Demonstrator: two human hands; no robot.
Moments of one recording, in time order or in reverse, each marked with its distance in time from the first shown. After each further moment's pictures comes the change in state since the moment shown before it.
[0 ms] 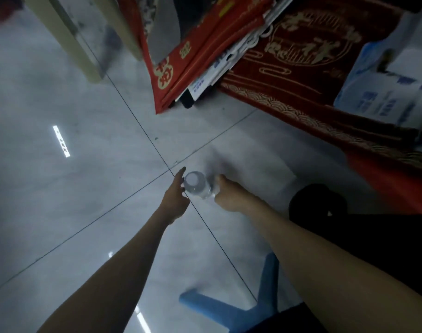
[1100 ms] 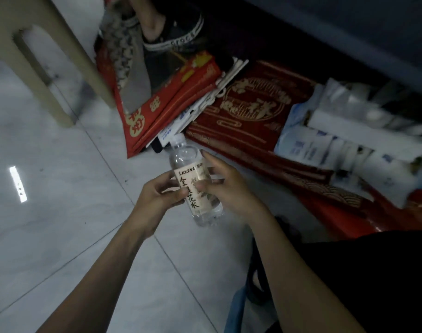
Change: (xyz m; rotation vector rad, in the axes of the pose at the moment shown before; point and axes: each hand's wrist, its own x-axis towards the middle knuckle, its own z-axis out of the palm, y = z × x) left_hand -0.044 0.152 -0.040 -0.718 -0.157 0.301; right_hand -0.095 -0.018 -0.120 0.610 0.287 -0.416
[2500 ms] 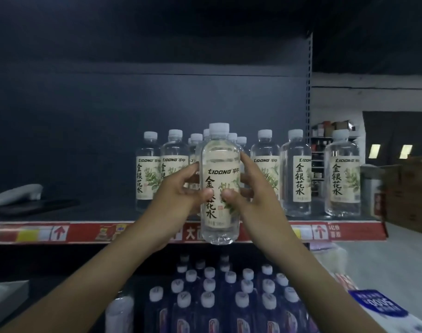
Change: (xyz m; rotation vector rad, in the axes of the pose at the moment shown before) left_hand -0.139 0.462 0.565 0.108 -0.912 1.017; right_hand -0.431 -0.324 -0.406 -0.463 1.288 -0.846
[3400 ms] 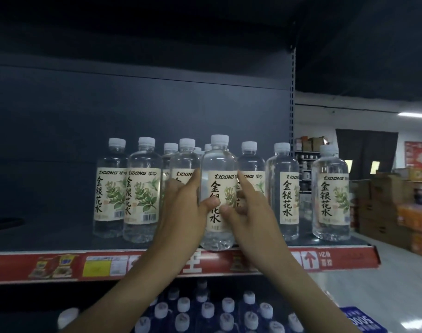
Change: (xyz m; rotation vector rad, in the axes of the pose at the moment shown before) left_hand 0.062 -0.036 0.060 0.453 0.252 0.159; right_hand 0.038 0.056 -0.026 -0.438 0.095 0.037
